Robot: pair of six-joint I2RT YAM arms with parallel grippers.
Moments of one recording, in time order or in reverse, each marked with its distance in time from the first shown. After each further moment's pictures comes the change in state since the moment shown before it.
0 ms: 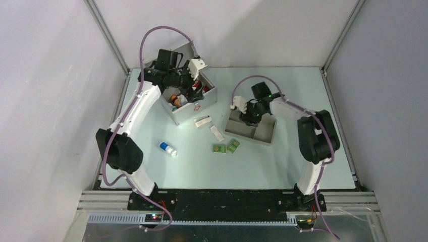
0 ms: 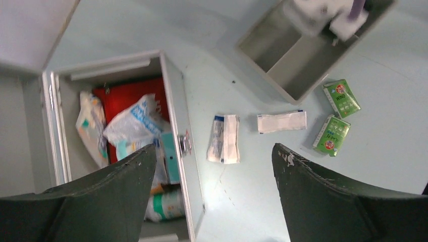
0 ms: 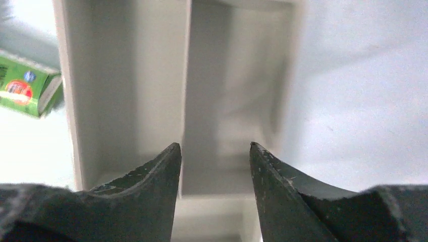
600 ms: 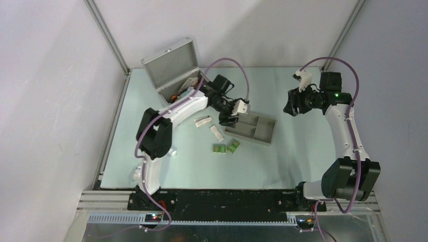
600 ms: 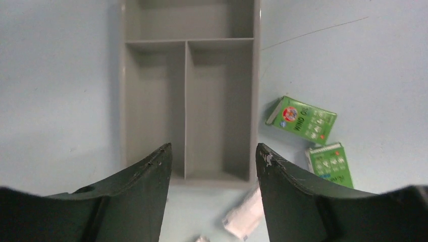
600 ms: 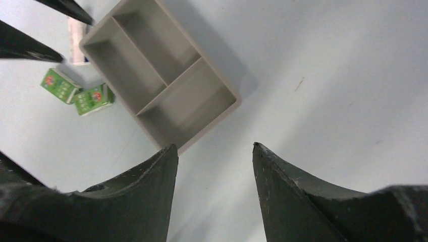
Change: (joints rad) left arm -0.317 0.316 -0.006 0.043 0.182 0.520; right arm -0.533 -0.505 0.014 -0.288 -0.232 0.469
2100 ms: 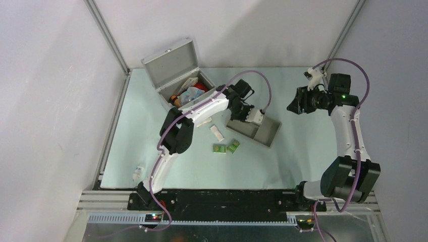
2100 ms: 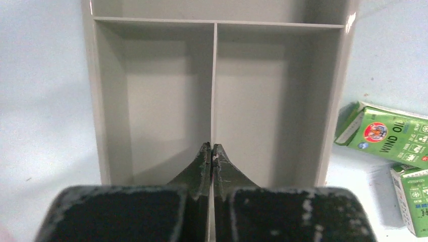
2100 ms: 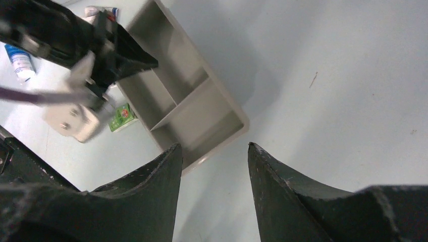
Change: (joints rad) left arm -0.148 0.323 0.324 -0.129 -0.294 0.167; right arm -0.098 -0.005 -0.028 0.024 -0.135 0.146
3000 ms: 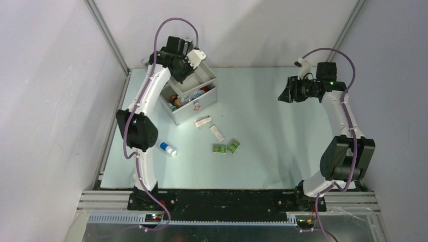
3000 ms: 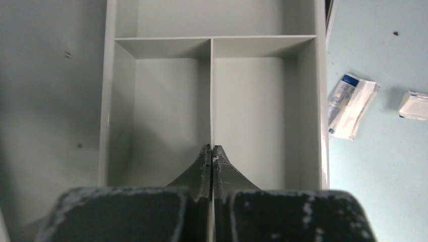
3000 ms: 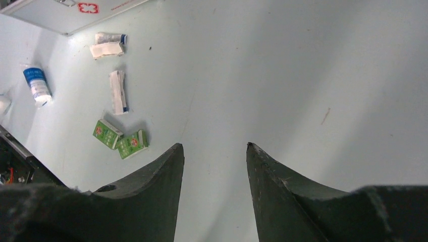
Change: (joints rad) left arm 0.473 -0.281 0.159 -0.126 -0.365 -0.589; right arm 0.087 0.198 0.153 0.071 0.030 0.135
